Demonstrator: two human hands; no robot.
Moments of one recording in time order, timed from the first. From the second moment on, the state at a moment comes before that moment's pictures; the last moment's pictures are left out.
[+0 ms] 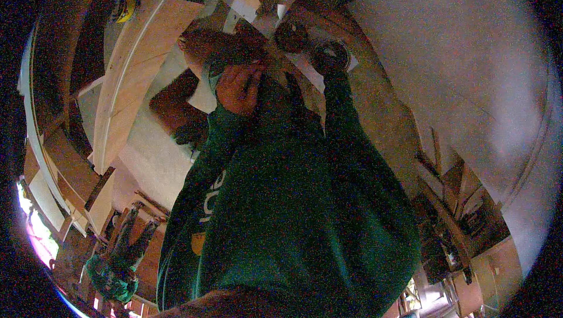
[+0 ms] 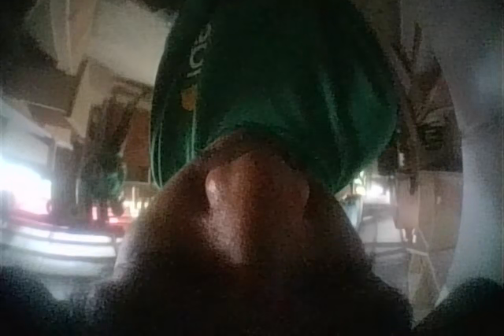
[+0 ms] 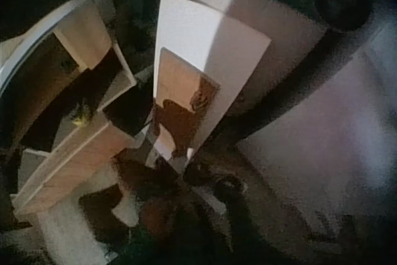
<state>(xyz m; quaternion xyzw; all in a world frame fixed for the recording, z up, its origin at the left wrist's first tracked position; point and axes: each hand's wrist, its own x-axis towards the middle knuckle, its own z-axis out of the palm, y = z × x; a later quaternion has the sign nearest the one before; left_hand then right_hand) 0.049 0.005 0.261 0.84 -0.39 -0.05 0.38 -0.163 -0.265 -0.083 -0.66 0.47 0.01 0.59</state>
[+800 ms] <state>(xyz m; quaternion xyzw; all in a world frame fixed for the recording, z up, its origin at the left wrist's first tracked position) 0.042 0.018 0.242 0.84 -0.37 -0.02 0.39 -0.184 -0.254 0.081 -0.23 0.38 -0.14 0.88</state>
